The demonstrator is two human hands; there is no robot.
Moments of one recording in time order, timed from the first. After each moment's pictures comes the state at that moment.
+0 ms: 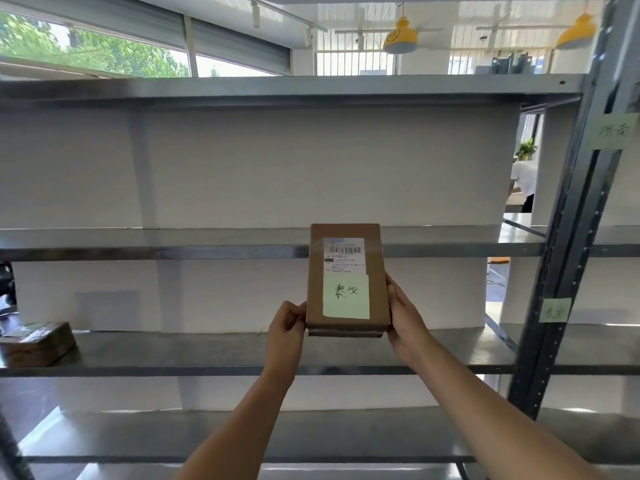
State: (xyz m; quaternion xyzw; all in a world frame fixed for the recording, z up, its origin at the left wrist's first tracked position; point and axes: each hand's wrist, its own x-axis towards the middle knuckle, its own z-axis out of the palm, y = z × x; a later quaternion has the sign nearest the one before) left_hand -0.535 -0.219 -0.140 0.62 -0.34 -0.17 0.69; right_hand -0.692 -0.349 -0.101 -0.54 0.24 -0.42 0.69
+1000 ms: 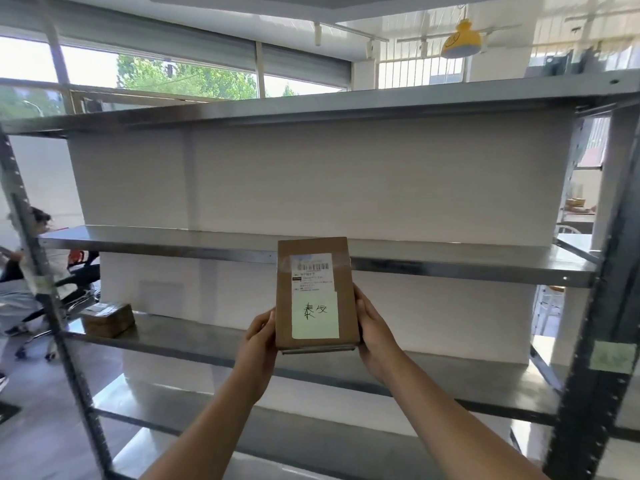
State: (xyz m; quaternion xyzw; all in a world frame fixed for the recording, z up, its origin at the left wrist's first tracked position) left_hand -0.562 -0.201 -0.130 0.50 -0.22 -0.23 0.81; right_hand -0.681 -0.372 -0.110 -0.60 0.13 -0.29 0.74
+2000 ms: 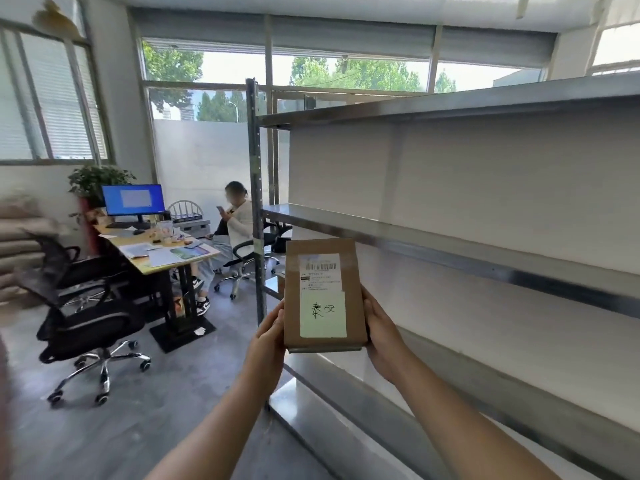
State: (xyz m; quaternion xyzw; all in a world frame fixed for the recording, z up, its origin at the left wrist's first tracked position) left_hand -0.392 0.141 -0.143 0.52 -0.11 -0.06 0.84; right_hand -0.428 -0.063 -0.110 -0.63 -0.02 -0.10 0.77
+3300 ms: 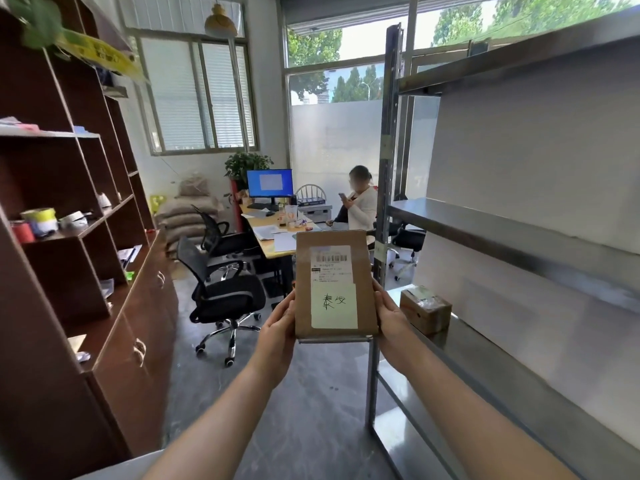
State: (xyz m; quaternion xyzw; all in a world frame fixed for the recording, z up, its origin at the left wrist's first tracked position) left_hand -0.157 0.300 -0.148 0.55 0.03 0.10 0.83; right_hand -0.095 0.099 -0.137 -0.53 -0.08 0.09 0.84
